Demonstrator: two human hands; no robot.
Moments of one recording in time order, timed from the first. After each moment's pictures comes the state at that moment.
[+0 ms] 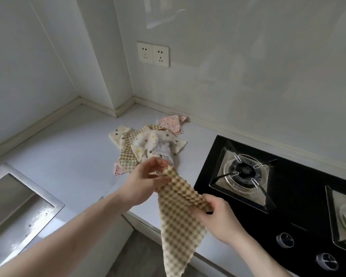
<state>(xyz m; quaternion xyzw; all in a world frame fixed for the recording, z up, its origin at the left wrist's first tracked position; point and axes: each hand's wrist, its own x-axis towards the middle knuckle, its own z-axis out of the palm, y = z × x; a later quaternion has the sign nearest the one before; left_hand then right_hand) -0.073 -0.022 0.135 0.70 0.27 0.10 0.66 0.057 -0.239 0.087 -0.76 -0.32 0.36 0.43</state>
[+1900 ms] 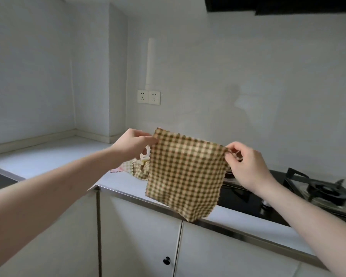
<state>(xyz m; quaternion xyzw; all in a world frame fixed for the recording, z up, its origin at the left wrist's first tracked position) -0.197 -0.061 0.085 0.83 0.19 0.27 0.46 -0.032 -0.339 0.063 -0.80 -0.39 -0.18 0.43</state>
